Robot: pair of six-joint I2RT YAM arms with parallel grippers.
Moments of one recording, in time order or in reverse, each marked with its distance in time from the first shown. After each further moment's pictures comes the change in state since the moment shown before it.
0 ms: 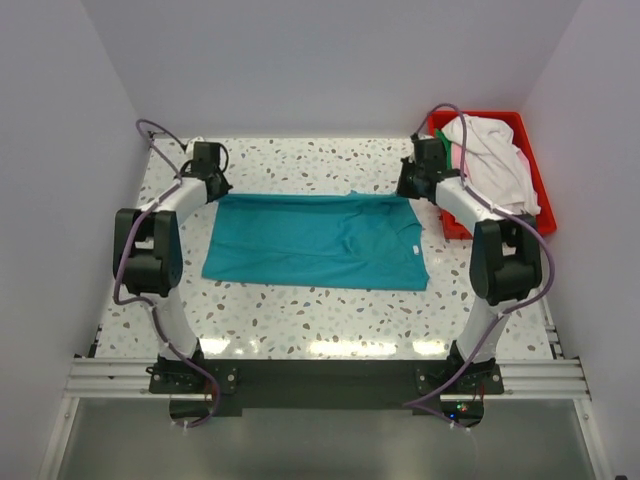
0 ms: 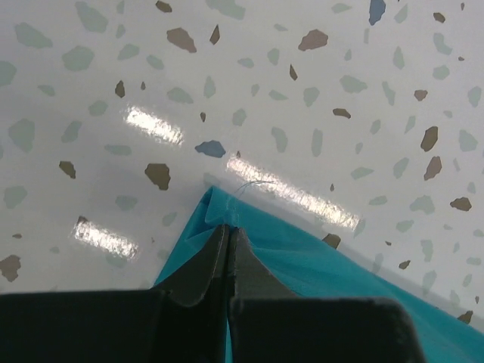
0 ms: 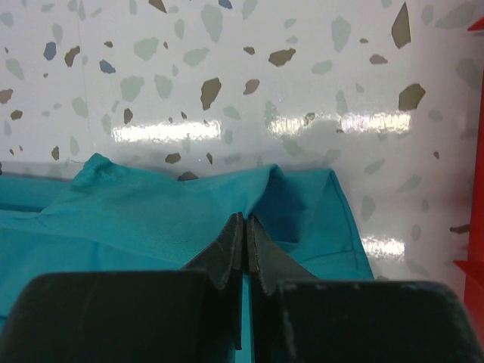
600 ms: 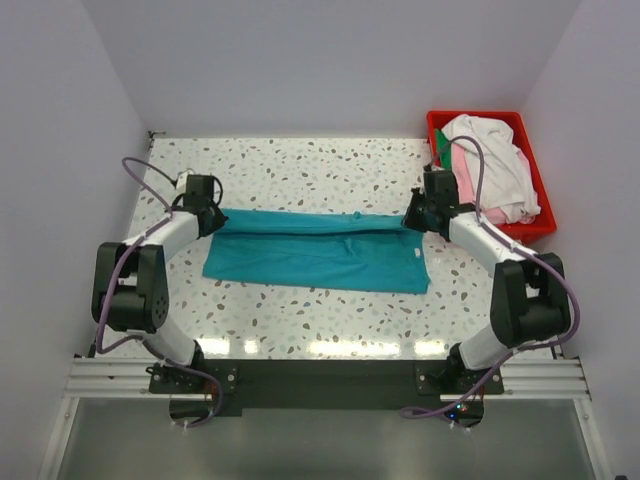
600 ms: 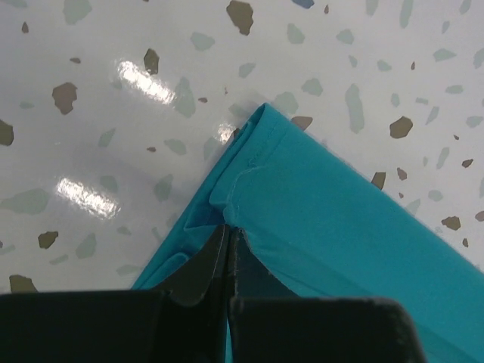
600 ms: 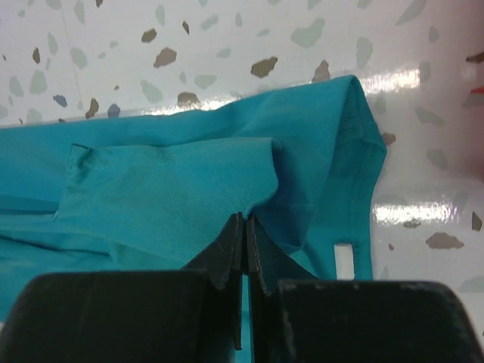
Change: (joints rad) left arm 0.000 -0.297 -0.396 0.026 0.015 -0.122; right arm 0.004 -0.304 -0.373 0.022 -0.022 0.124
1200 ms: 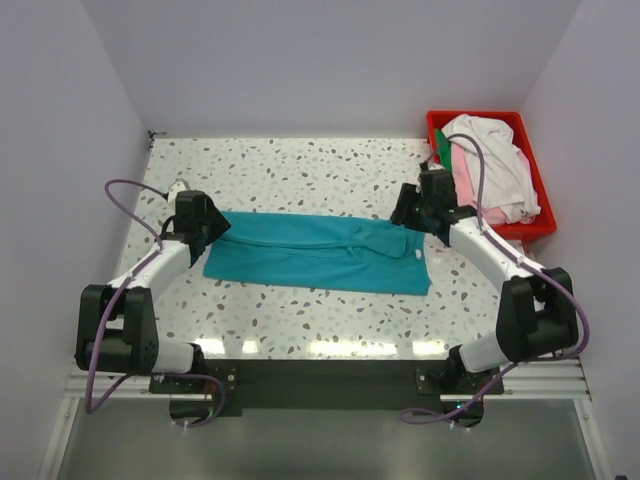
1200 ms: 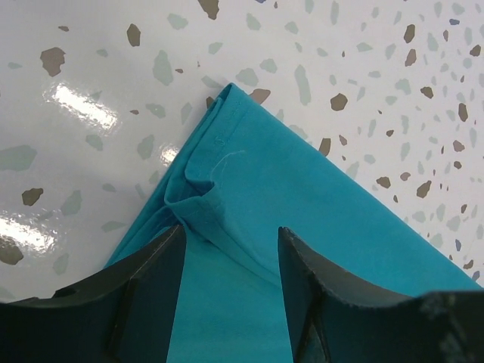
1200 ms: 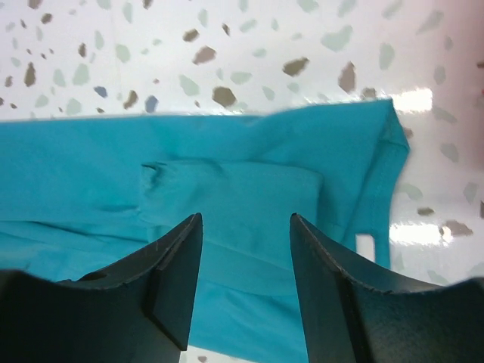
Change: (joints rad) left arm 0.002 -0.277 -0.257 0.140 0.076 -0.070; right arm 0.044 -0.142 -0.085 -0.016 0.009 0.022
